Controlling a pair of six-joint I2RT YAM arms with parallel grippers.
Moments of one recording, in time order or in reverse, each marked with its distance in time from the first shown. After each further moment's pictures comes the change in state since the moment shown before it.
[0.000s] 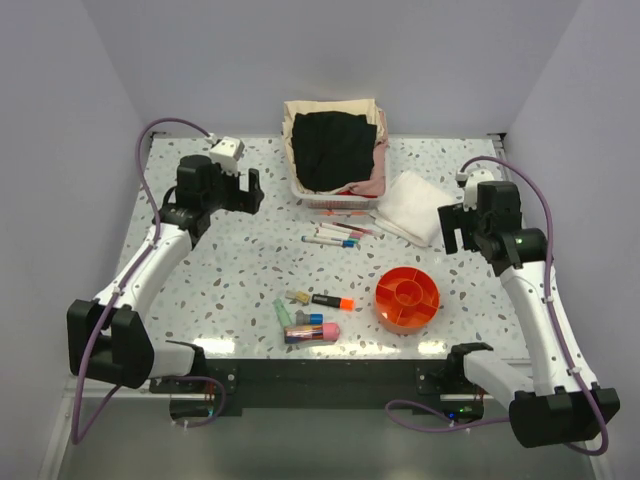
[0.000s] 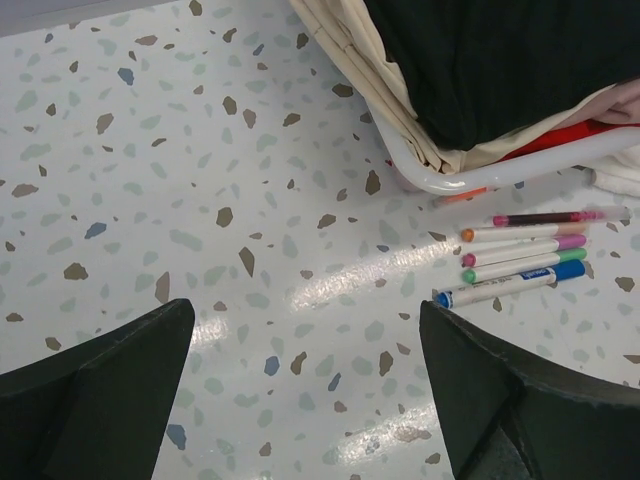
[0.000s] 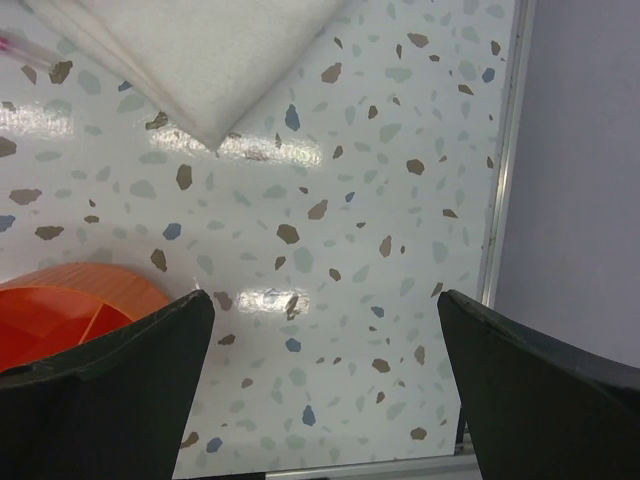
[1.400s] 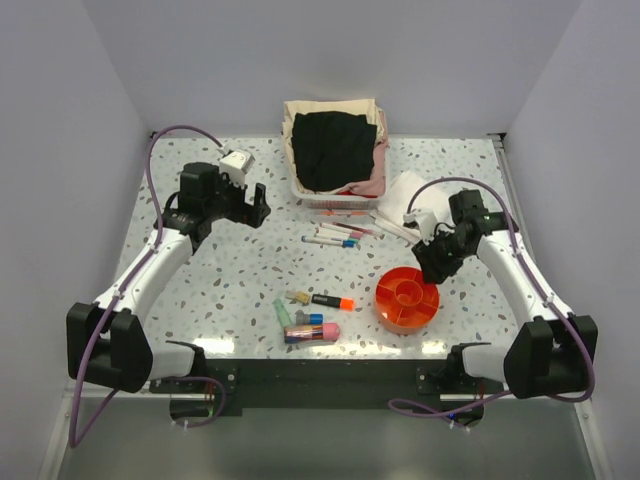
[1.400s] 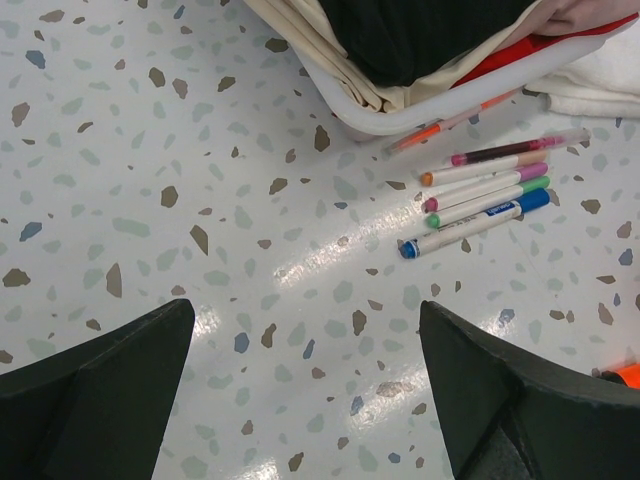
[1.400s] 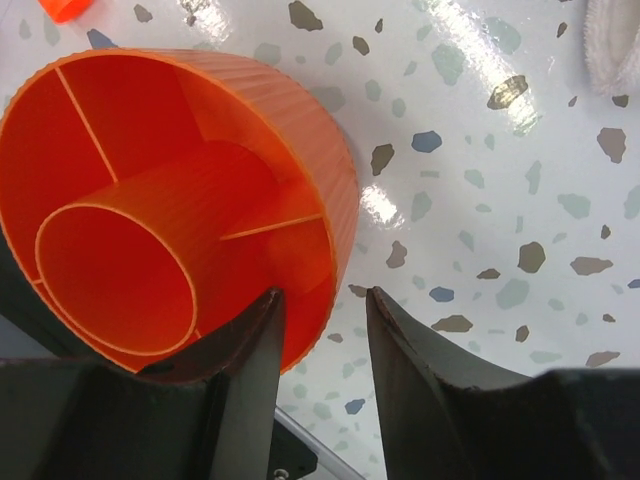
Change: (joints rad) left arm -0.012 -0.019 -0.043 -0.046 0.129 0.082; right arm 0.001 0.249 -0.105 -0.177 -0.578 -0.458
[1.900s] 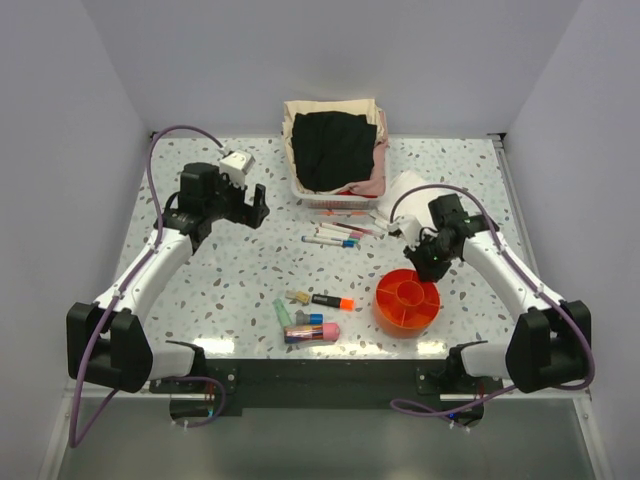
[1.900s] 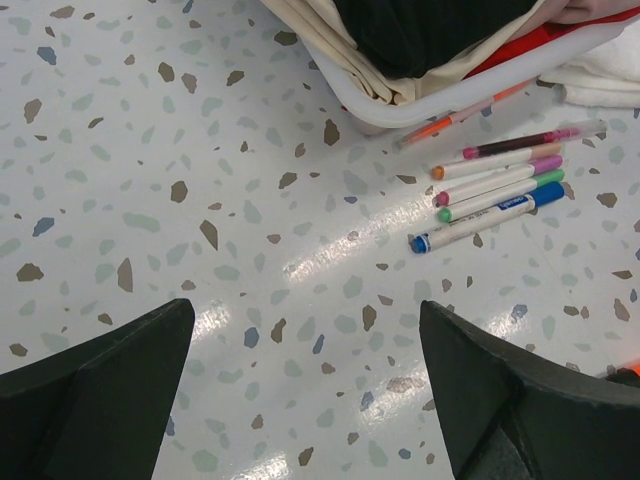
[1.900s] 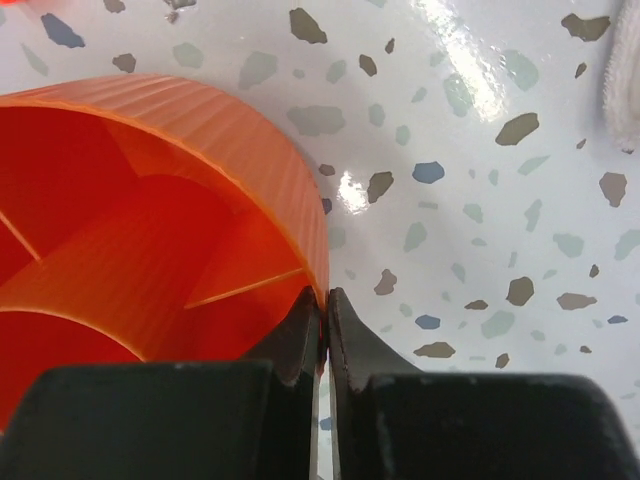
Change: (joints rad) left arm 0.000 0.000 0.000 -0.010 -0.016 0.019; right arm 0.118 0.043 -0.052 0.105 0.102 0.008
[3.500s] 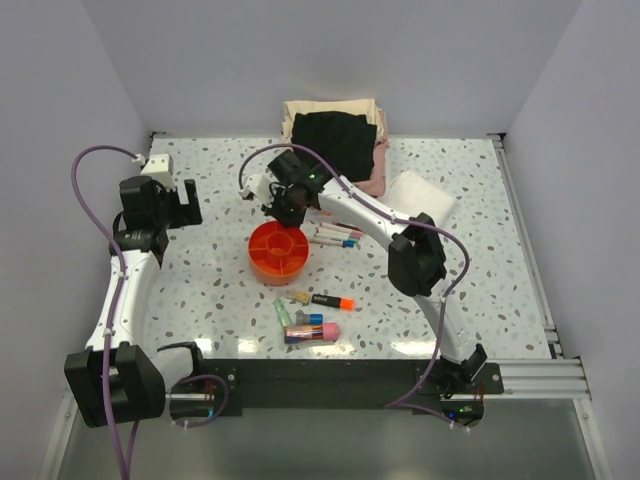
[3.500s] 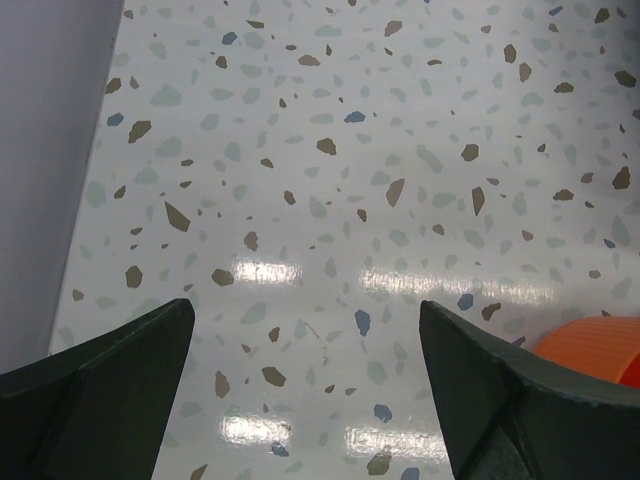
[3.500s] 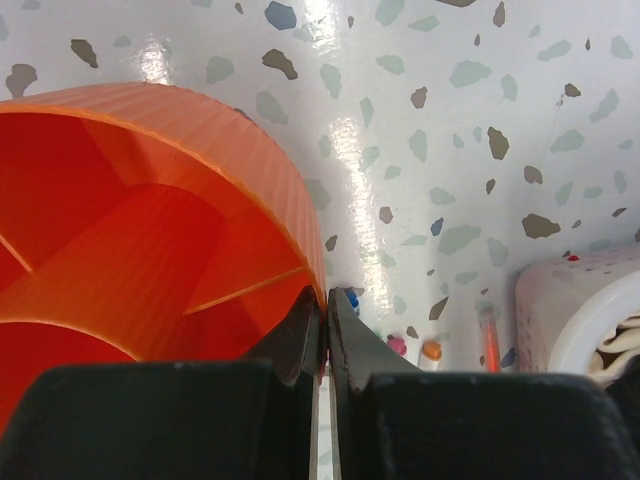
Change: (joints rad) left arm 0.361 -0.182 -0.085 -0.074 -0.235 -0.074; right arm 0.583 0.997 1.225 0.074 0.050 0.131
